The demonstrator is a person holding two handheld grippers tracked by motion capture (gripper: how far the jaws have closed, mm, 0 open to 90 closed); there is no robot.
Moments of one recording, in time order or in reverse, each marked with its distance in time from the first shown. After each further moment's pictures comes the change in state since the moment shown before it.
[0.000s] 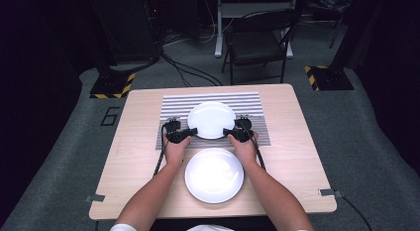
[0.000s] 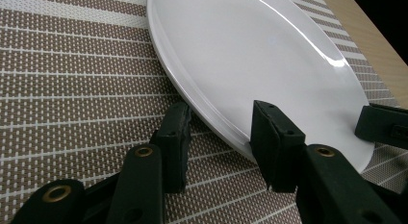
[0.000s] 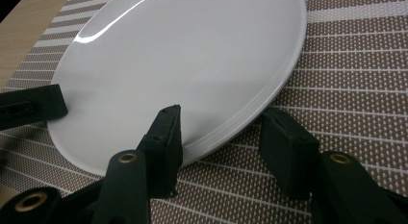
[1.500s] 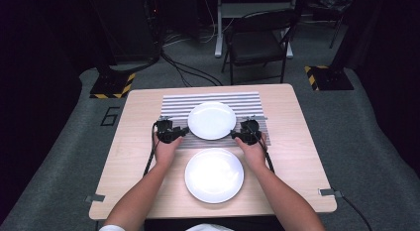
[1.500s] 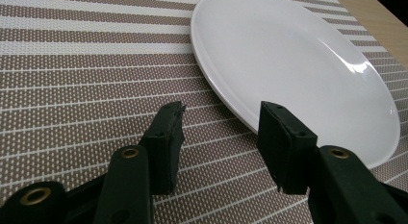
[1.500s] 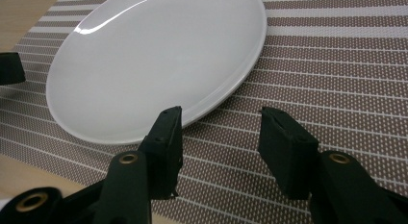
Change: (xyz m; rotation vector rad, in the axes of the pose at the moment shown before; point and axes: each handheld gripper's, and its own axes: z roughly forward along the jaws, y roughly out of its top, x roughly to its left) left arm 0.017 0.008 -0.028 -0.029 0.055 0.124; right arm -0.009 -0.003 -0.034 -0.023 -0.046 -0.106
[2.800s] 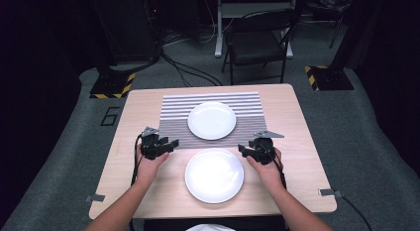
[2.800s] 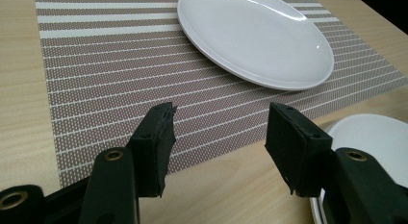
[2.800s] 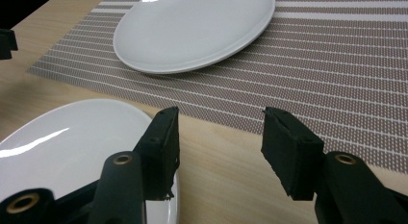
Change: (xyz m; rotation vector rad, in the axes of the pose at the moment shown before) left arm -0.001 -0.029 -0.083 -0.003 -0.035 0.116; right arm 0.000 -0.044 -0.077 -0.049 0.076 -0.071
